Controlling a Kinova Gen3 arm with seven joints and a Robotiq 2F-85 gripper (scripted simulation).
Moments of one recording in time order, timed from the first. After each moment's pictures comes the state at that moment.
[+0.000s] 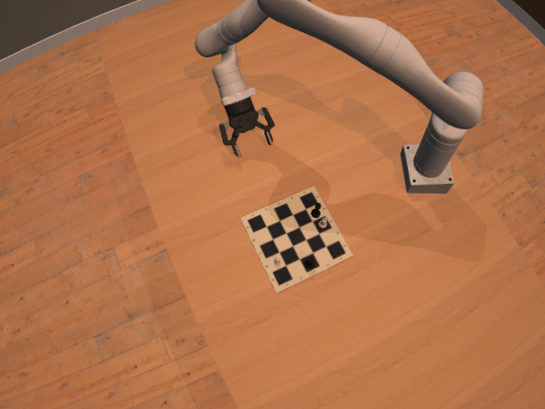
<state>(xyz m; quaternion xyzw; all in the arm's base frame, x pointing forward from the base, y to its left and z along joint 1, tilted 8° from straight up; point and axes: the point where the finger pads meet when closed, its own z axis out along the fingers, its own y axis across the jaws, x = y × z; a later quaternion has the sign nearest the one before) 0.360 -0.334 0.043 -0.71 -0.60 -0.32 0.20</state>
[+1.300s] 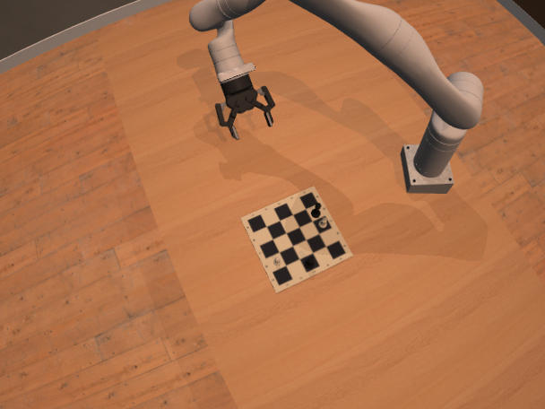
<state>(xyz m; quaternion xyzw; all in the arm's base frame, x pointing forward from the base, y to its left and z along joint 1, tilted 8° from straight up) 0.351 -0.327 0.129 -0.71 -0.60 -0.32 0.21</state>
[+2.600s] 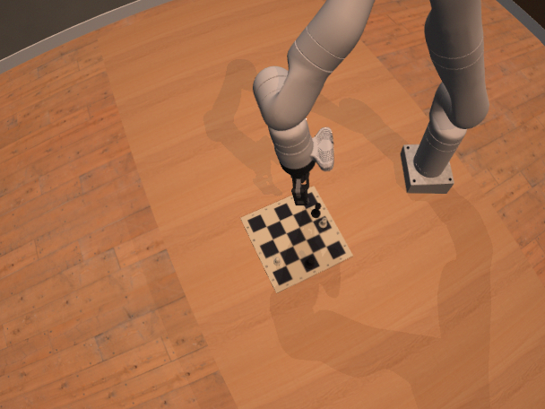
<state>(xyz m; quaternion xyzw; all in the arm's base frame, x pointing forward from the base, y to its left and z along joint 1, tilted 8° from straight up) 0.344 -0.128 0.125 -0.35 -0.93 -0.01 0.04</state>
